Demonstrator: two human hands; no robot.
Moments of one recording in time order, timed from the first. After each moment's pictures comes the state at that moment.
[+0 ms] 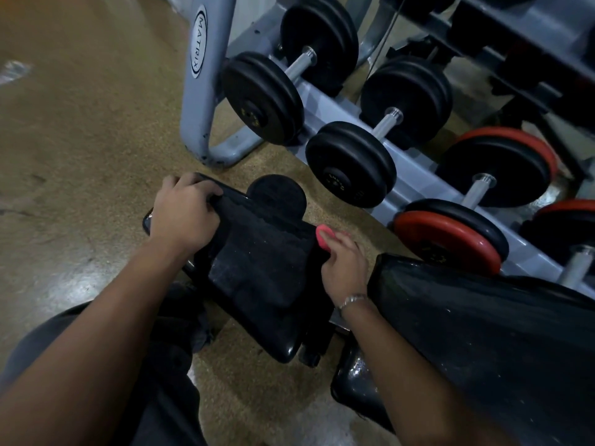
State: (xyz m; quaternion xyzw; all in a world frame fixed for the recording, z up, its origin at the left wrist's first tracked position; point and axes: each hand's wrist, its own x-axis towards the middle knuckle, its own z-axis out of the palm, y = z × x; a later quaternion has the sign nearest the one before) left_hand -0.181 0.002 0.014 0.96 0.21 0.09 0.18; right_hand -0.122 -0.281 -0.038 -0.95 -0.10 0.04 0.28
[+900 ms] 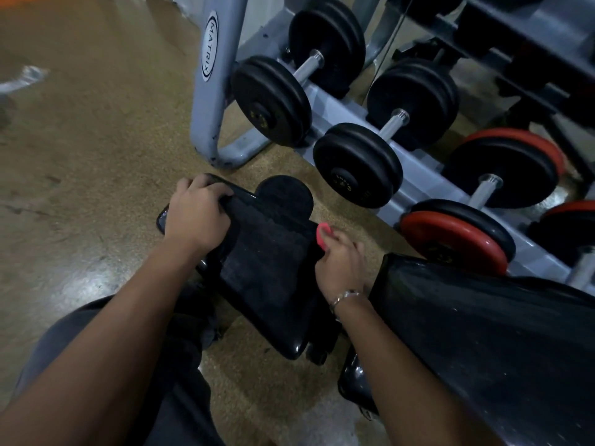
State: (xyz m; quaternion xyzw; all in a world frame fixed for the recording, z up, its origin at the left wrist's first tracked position) left_hand -0.184 -0.001 0.015 0.96 0.20 0.08 0.16; right_hand -0.138 -0.256 -0.020 -0.97 -0.11 0.04 0.21
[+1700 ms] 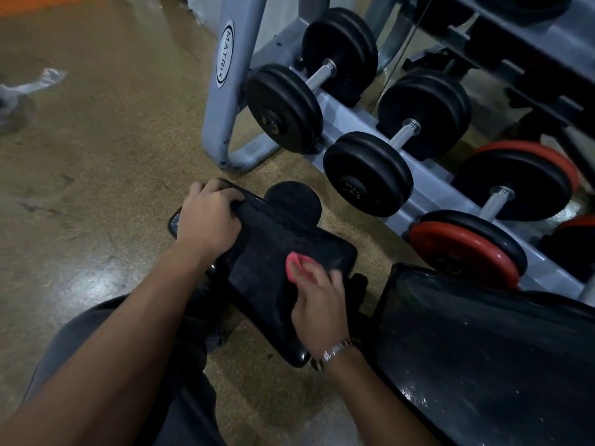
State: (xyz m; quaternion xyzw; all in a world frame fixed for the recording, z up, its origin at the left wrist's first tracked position) left_hand -0.184 -0.001 0.014 0.96 0.21 0.09 0.17; right_hand -0.204 -0.246 -0.022 -0.94 -0.25 0.01 0.25
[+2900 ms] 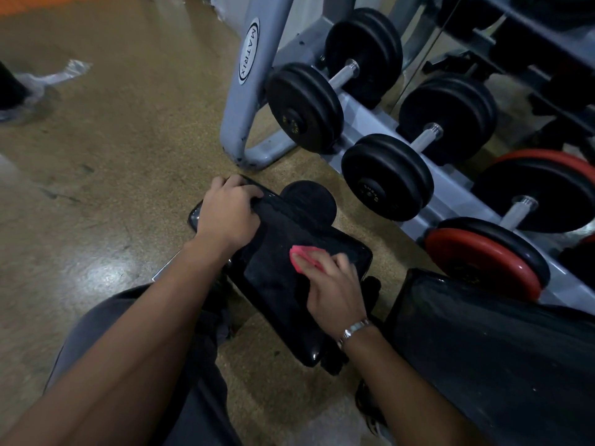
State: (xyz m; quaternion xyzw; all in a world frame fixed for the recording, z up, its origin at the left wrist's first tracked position) left_hand -0.183 0.000 0.019 0.95 0.21 0.08 0.19; right_hand -0.175 -0.242 -0.025 -0.91 -0.37 0.00 0.19
